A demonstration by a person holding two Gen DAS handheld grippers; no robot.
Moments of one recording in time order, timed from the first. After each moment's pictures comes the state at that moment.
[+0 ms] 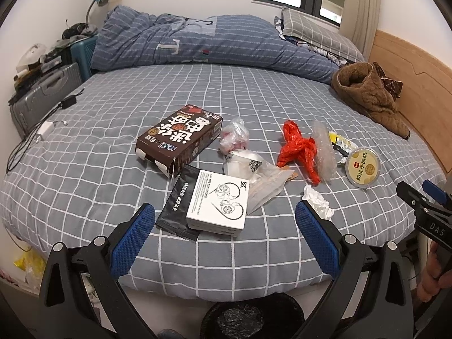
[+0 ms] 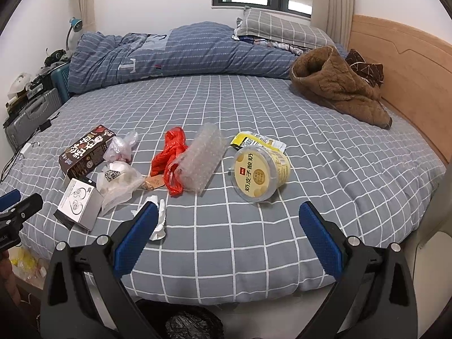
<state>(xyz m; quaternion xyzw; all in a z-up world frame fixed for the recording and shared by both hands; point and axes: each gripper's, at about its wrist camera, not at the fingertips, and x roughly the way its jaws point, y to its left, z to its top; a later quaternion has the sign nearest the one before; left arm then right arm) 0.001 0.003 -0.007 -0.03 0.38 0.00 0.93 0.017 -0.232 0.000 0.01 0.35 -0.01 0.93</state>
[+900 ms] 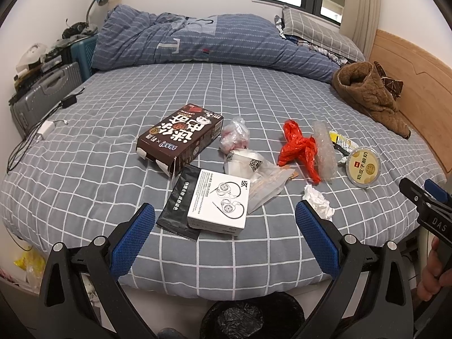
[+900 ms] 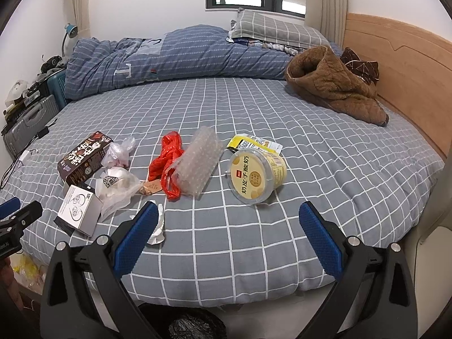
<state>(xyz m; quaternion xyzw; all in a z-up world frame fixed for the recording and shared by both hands) 0.001 0.004 -0.006 -0.03 0.38 0.00 0.92 0.017 -0.236 0.004 0.02 0.35 -0.02 0.94</state>
